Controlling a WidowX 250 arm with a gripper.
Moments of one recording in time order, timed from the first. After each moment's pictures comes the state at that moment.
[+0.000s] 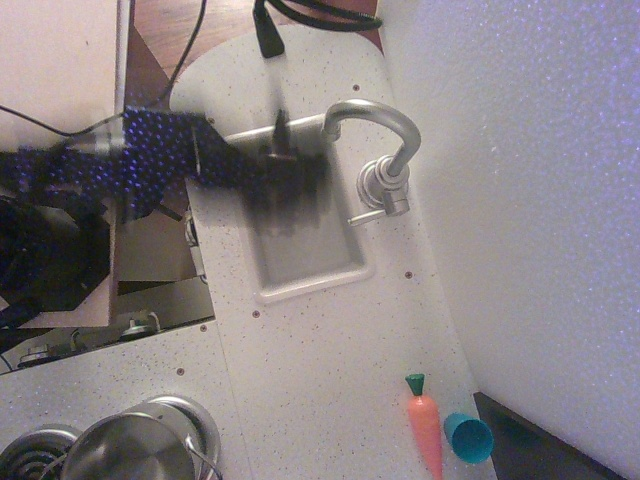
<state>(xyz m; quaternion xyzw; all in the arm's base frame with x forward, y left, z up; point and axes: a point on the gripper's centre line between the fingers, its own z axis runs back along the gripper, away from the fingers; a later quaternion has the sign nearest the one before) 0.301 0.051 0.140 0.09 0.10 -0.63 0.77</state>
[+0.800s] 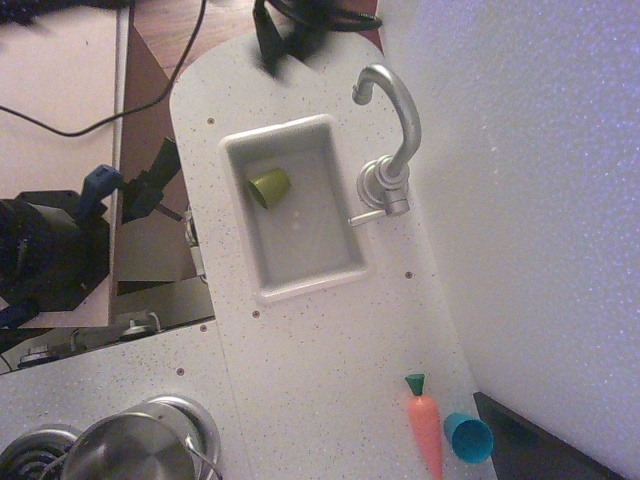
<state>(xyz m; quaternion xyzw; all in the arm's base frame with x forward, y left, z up) 0.306 0.195 0.116 0.05 0.07 -0.46 0.88</state>
